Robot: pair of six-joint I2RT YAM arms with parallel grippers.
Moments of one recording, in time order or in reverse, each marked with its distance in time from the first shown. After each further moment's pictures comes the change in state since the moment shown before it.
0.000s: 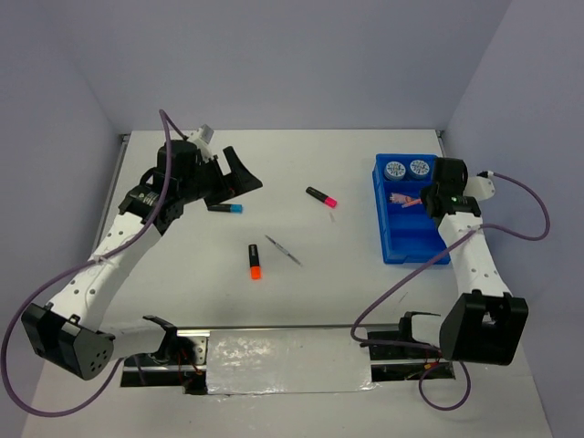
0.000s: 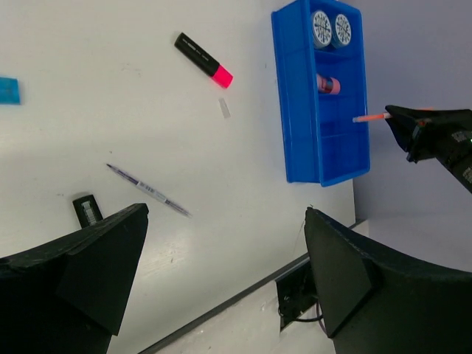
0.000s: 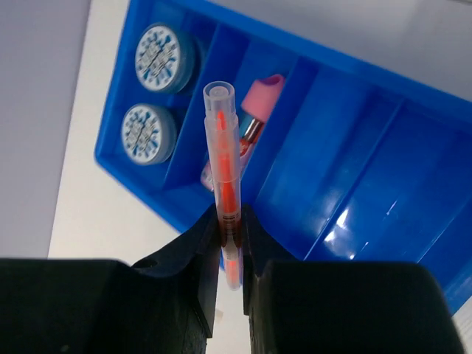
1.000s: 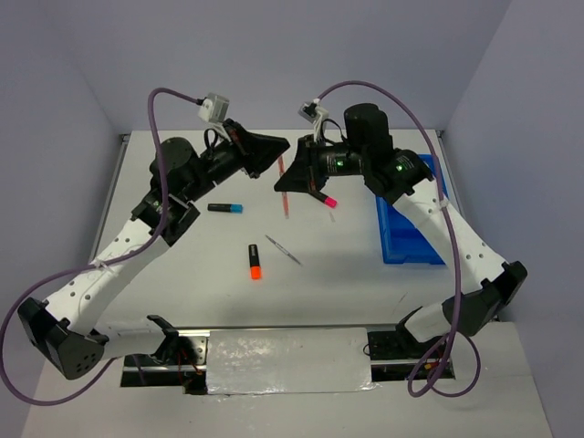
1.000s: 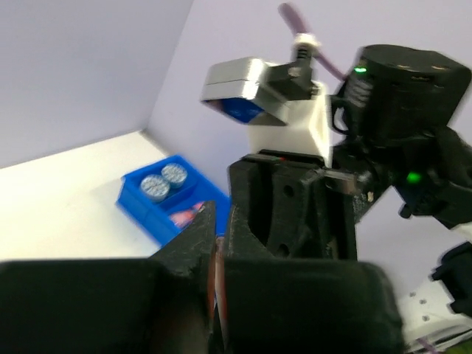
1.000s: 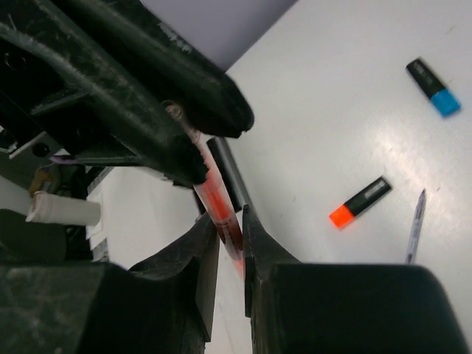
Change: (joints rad) left arm -0.226 -0.021 -0.034 0.748 0.058 0.157; right arm 0.690 0.260 0.705 -0.116 -1.116 -0.669
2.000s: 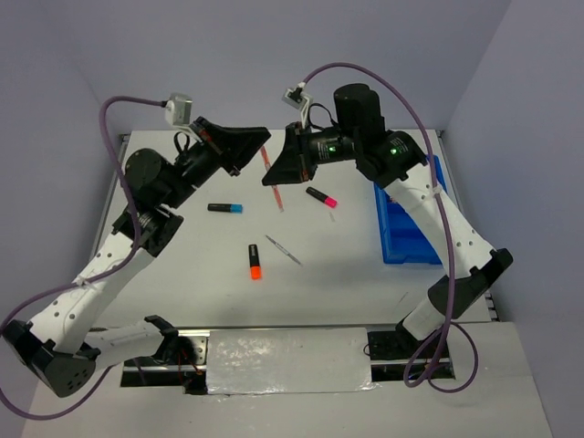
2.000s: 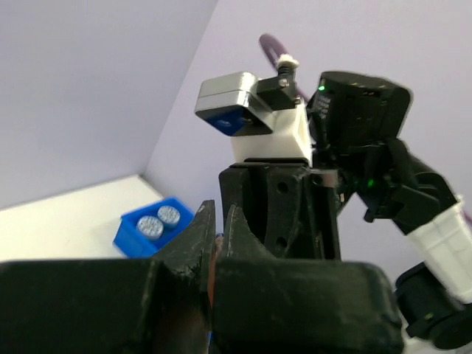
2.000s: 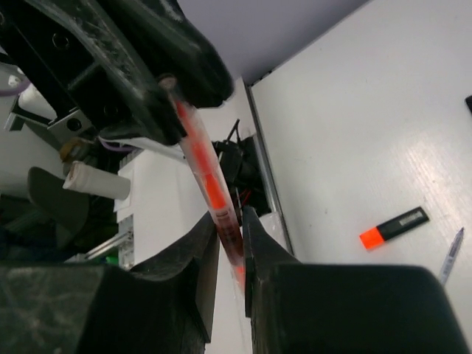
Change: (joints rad) left arm 0.048 -0.120 -0.045 0.085 -0.042 -0.071; right arm 0.047 0.142 0.284 -0.091 -0.121 -0.006
